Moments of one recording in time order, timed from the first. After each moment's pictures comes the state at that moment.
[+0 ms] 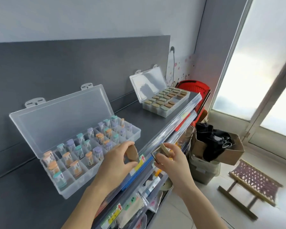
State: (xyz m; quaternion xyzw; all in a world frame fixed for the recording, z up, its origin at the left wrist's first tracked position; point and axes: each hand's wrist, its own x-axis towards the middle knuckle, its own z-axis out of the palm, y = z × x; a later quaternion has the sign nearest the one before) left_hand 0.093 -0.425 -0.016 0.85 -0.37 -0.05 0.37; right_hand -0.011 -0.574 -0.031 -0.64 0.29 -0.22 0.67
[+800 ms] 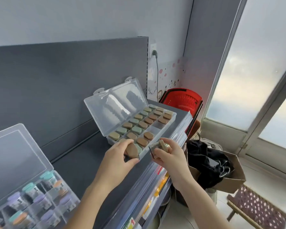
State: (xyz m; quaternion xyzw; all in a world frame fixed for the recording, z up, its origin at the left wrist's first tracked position) left_hand 0.245 -0.705 -0.010 0.84 -0.38 -0.04 0.39; right_hand 0.143 -0.851 -0.021 -0.62 0.30 -0.23 0.69
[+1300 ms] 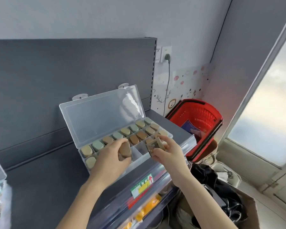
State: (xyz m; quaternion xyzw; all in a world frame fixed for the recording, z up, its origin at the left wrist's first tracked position) left_hand 0.272 -0.862 -0.011 0.89 -0.24 0.00 0.38; right_hand 0.212 -1.043 -0.021 -0.72 0.20 -0.12 0.65
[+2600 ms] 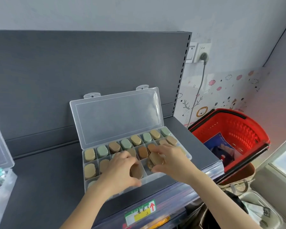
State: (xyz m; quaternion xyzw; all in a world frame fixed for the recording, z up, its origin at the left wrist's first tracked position) left_hand 0.318 -0.907 -0.048 0.96 -0.21 -0.08 0.19; right_hand 0.312 -1.106 -0.031 -0.96 -0.11 0.02 0.26
